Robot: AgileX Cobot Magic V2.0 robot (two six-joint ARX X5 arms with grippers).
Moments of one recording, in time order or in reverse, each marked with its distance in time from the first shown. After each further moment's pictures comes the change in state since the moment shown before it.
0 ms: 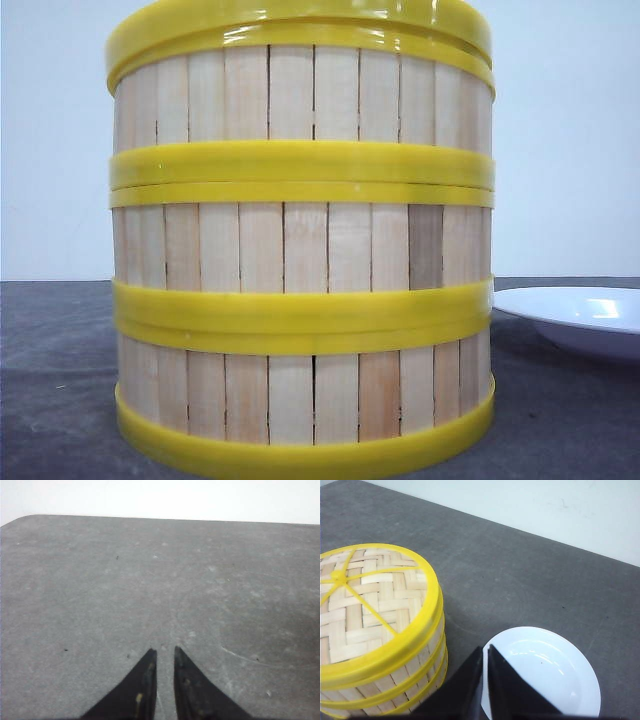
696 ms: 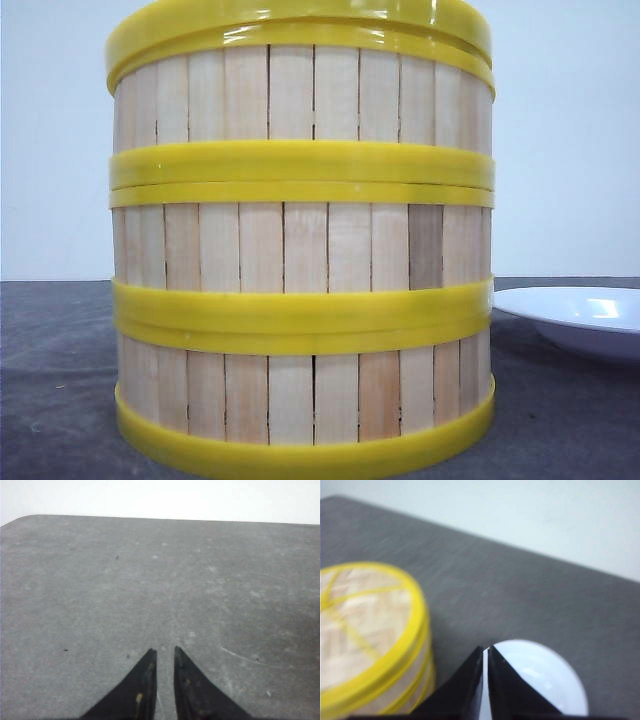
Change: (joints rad) left arm 0.000 0.000 0.000 0.000 0.000 0.000; right arm -0.128 0.000 0.000 0.106 0.000 -0.061
